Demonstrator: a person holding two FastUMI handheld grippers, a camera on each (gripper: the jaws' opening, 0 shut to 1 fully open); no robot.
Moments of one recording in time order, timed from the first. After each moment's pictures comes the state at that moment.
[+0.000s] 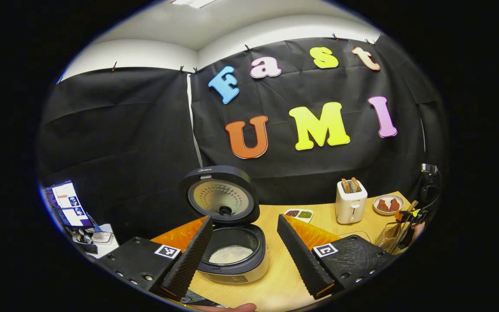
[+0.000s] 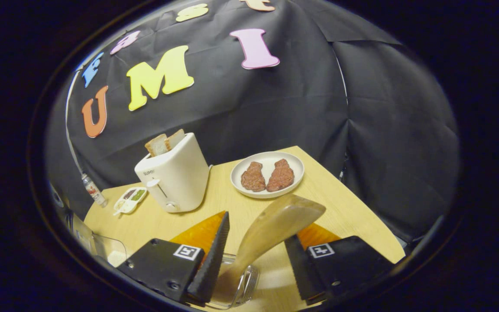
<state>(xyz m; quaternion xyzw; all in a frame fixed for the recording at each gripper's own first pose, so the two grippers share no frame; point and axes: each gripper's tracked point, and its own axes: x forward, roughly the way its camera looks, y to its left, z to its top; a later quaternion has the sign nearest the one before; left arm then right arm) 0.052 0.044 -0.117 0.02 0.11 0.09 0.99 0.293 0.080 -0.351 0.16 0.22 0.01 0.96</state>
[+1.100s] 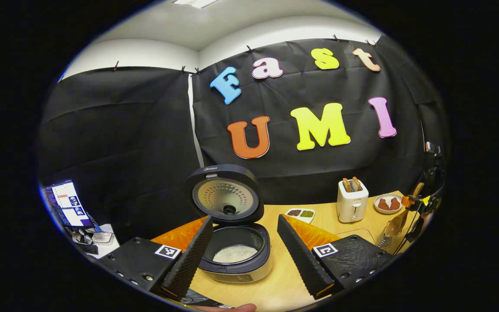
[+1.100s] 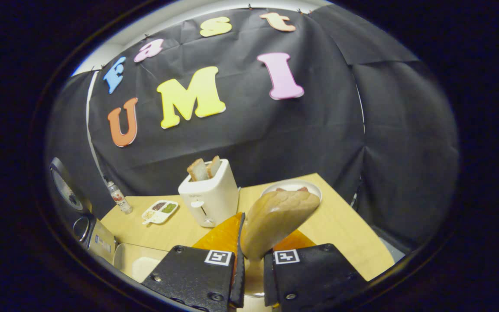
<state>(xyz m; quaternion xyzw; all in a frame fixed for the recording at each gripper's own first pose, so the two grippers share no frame) 0.040 0.064 -0.121 0.01 0.11 0.09 0.99 0.255 0.106 -0.232 0.12 0.12 0.06 0.98</state>
